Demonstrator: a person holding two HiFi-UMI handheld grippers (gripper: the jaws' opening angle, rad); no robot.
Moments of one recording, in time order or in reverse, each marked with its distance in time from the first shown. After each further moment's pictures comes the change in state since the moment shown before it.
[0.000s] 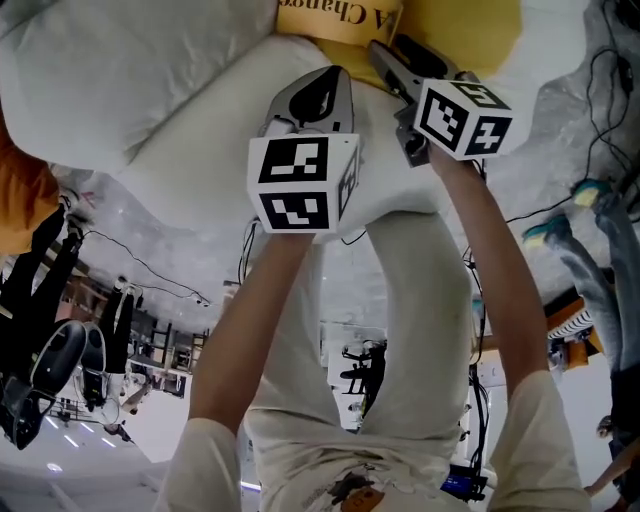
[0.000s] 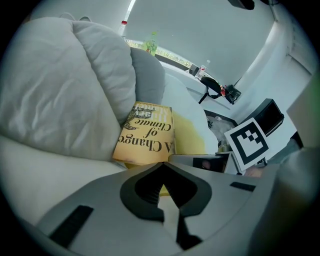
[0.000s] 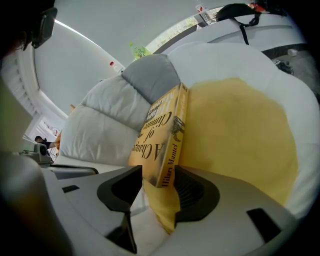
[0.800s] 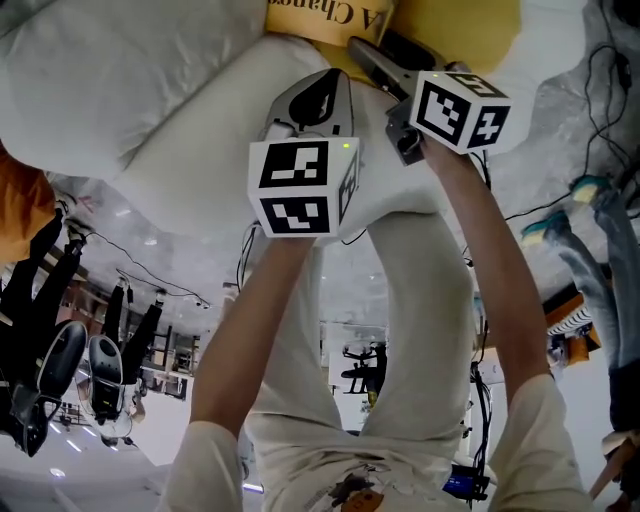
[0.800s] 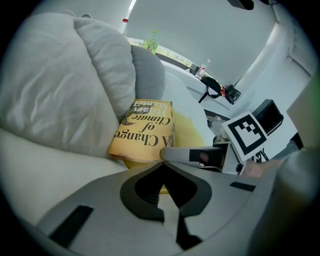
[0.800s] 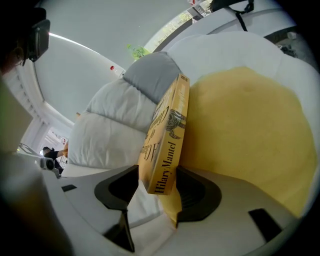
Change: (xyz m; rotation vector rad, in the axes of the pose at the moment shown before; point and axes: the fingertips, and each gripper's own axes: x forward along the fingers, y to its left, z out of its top) left arm -0.002 0.008 -0.003 -0.011 0.003 -0.010; right arm 0.019 0.029 0.008 0.063 -0.004 0.106
